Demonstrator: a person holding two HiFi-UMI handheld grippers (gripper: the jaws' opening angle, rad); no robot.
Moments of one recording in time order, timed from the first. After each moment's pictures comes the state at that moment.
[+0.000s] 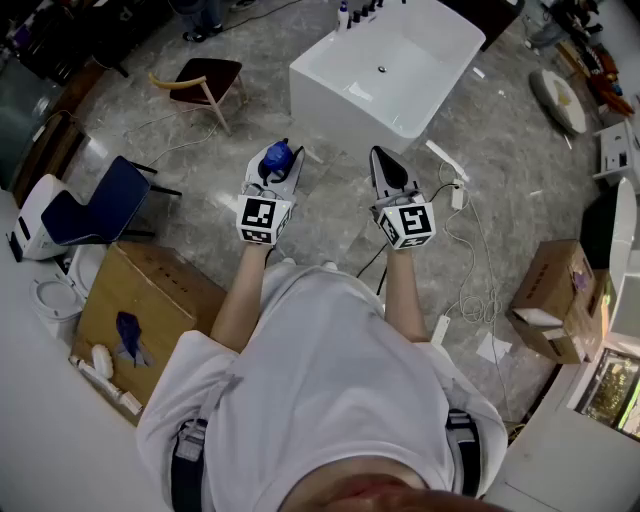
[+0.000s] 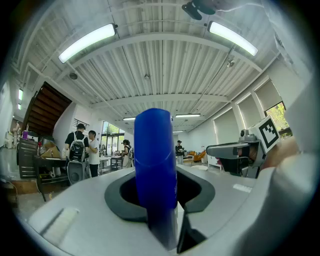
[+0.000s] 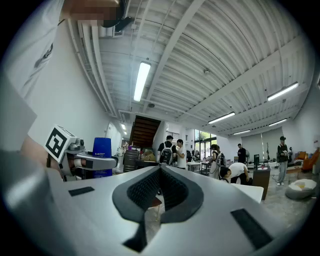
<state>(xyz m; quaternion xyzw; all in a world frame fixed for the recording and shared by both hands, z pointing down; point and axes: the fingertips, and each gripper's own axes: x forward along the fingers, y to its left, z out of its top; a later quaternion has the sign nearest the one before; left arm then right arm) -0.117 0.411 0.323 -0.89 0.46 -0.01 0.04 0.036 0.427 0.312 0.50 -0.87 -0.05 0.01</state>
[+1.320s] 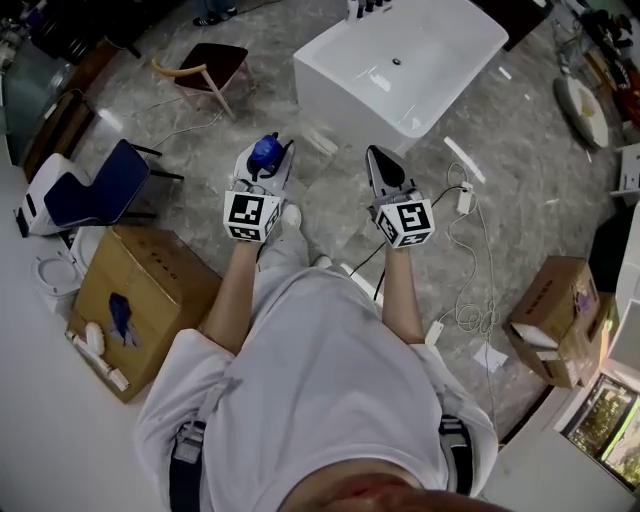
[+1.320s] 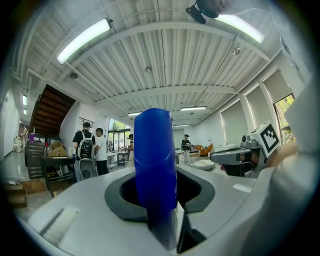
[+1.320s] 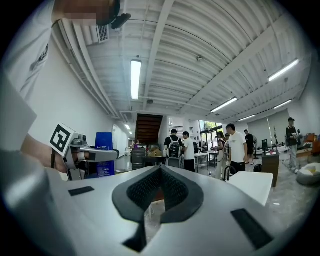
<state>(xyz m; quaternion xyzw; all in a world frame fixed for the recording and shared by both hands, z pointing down) -0.066 0.379 0.330 -0.87 0.49 -0.05 0.03 0.098 0.386 0.343 0.46 -0.89 0.01 0.01</state>
